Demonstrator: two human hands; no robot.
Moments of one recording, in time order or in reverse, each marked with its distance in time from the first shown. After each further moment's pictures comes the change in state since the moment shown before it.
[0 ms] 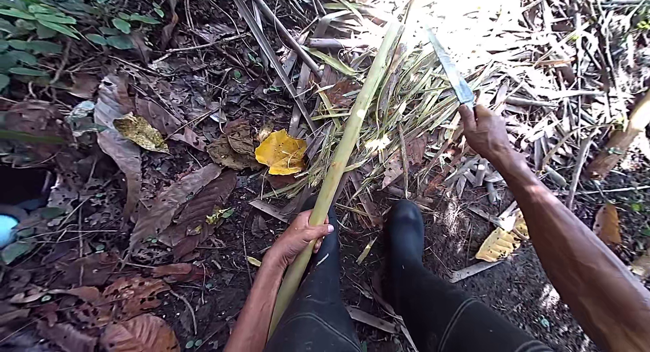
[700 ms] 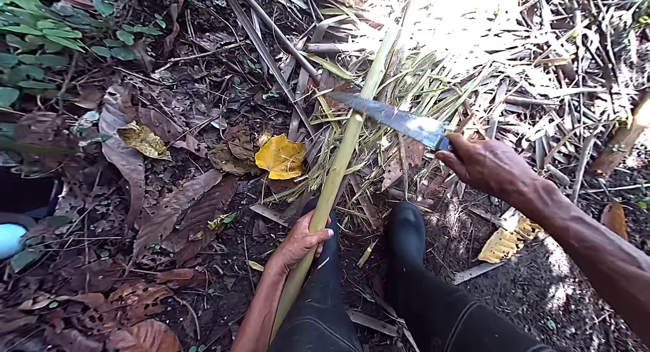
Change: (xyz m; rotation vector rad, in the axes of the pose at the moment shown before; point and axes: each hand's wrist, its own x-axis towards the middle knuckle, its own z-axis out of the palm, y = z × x) left_hand -0.003 0.000 0.006 0.080 0.066 0.051; right_hand -0.092 -0.034 -0.035 -0.266 -0.128 -0.518
